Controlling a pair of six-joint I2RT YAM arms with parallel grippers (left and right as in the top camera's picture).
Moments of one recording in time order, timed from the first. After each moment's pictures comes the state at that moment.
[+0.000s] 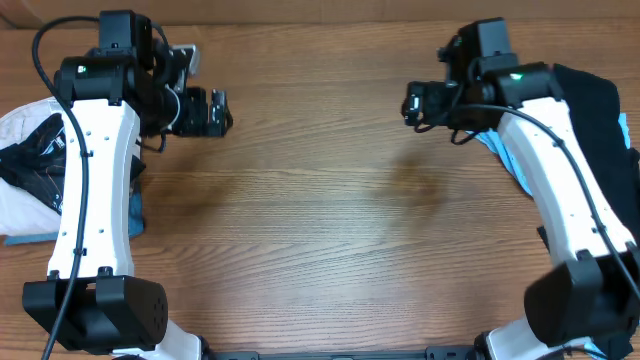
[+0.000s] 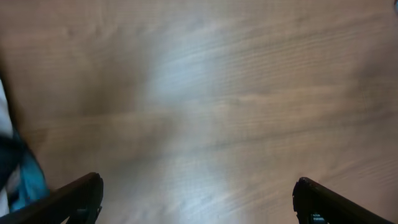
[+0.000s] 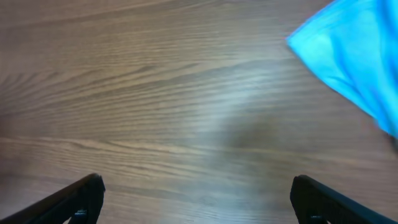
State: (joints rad) left arm 0.05 1.75 1.82 -1.35 0.27 0.06; right arm 0.16 1.73 1.66 -1.06 -0.15 0.24
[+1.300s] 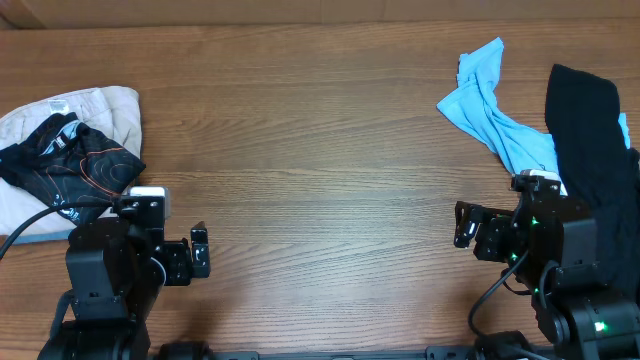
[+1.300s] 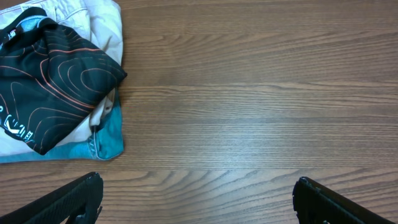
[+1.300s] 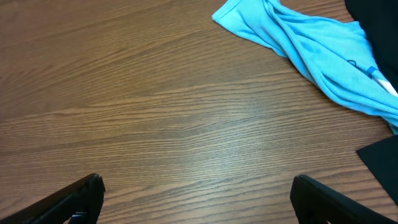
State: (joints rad) left arm 0.05 0.68 1.02 -1.10 0.02 0.03; right arm 0.15 0.72 0.92 -0.99 0.02 0.31
